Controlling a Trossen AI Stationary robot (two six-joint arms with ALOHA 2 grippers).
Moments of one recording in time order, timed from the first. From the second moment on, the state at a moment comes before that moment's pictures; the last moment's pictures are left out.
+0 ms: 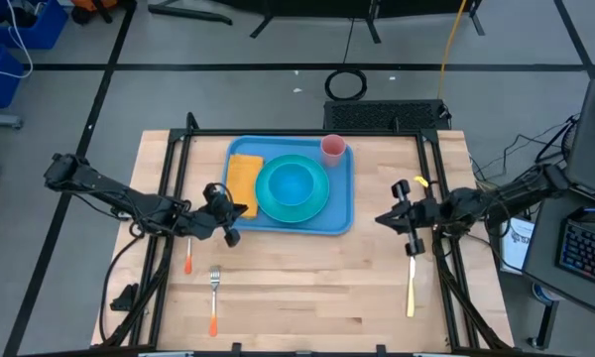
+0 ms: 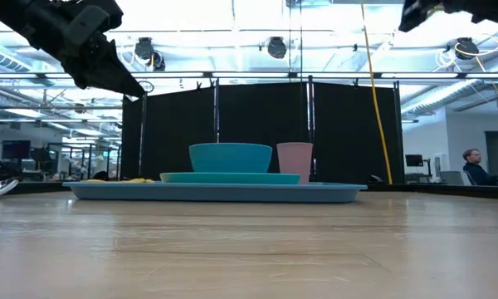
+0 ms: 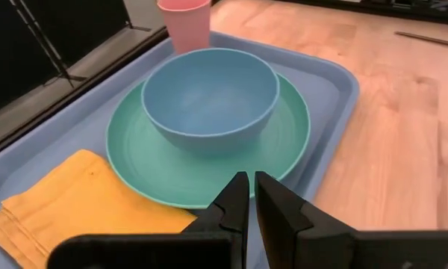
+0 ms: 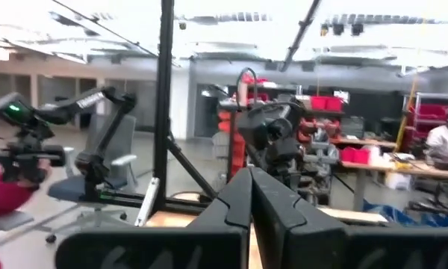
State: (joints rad) left arm -0.34 0.97 0.53 -0.23 -0.70 -0.47; right arm 0.30 0.57 0.24 0.61 0.12 -0.08
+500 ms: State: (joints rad) left arm -0.40 0.97 0.53 -0.24 -0.67 -0.47; right arm 0.30 0.26 0.02 0.72 0.03 -0.09
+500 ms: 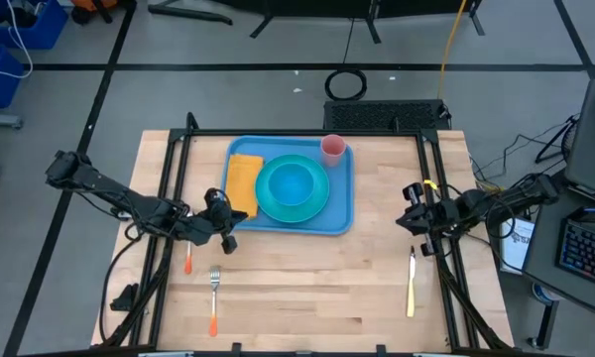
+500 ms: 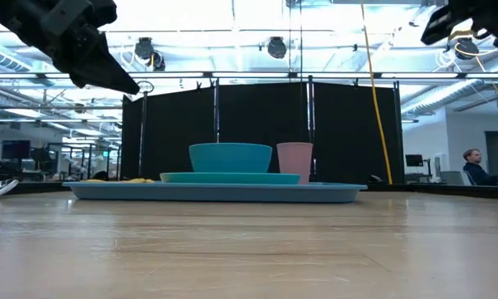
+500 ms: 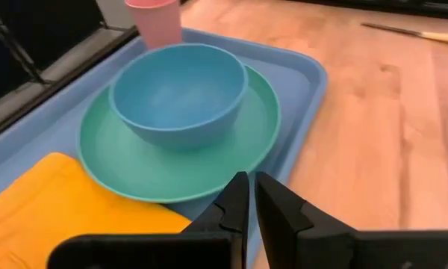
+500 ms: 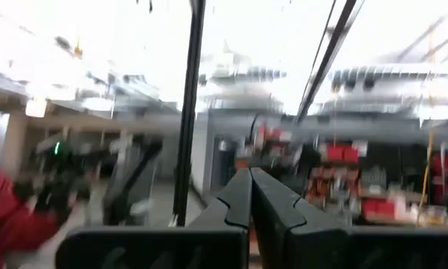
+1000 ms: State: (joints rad) left arm -0.43 0.97 0.53 -0.21 -0.58 -0.54; right arm 0.30 0.22 0.02 0.66 0.05 -0.14
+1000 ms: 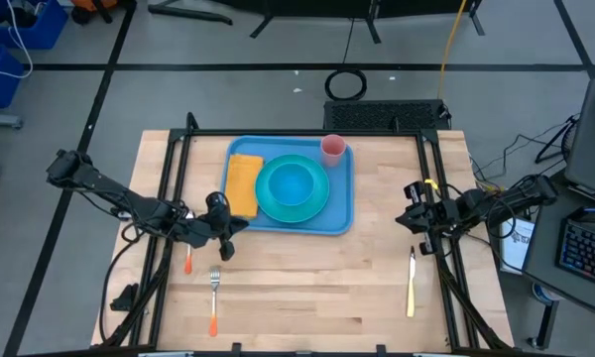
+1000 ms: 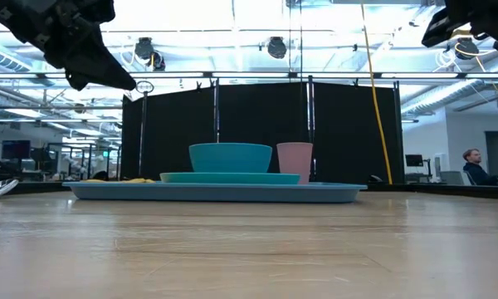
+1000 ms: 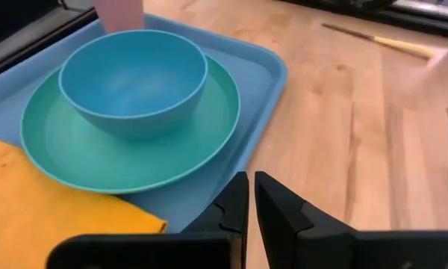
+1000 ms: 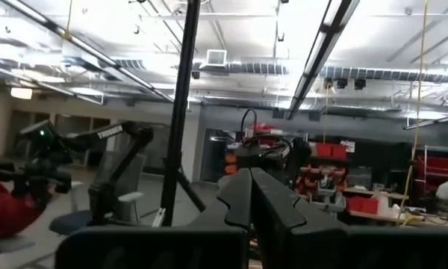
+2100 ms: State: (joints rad) left arm -0.47 1.03 0.53 -0.08 -0.51 -0.80; right arm 0.30 0.23 0.01 0.64 -0.05 -0.09
